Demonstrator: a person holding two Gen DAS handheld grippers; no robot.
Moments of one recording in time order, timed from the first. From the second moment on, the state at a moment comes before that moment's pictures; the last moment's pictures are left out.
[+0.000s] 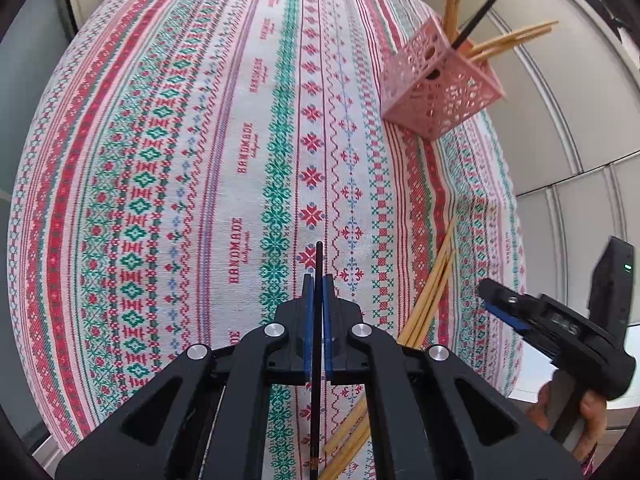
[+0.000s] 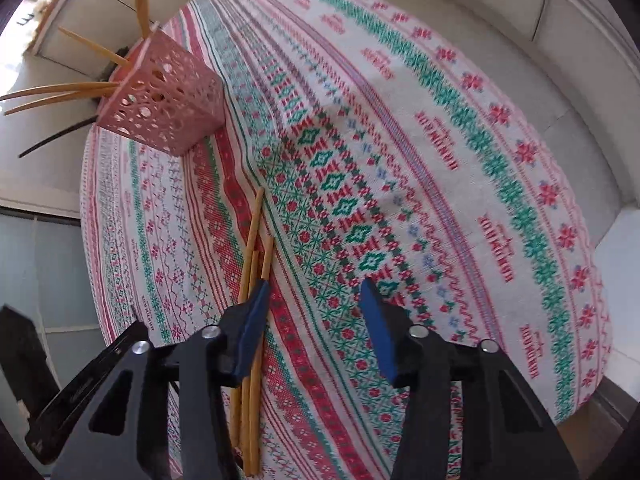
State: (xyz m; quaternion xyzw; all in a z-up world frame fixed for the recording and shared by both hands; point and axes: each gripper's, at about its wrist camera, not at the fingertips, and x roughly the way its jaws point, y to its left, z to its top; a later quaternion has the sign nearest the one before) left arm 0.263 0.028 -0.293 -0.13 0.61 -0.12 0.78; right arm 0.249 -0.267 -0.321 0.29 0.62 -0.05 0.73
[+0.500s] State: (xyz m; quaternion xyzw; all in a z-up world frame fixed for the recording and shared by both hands) left arm 0.259 0.055 -0.241 -0.18 0.54 -0.18 0.80; right arm 0.282 -0.224 -0.327 0.26 0.65 -0.12 0.71
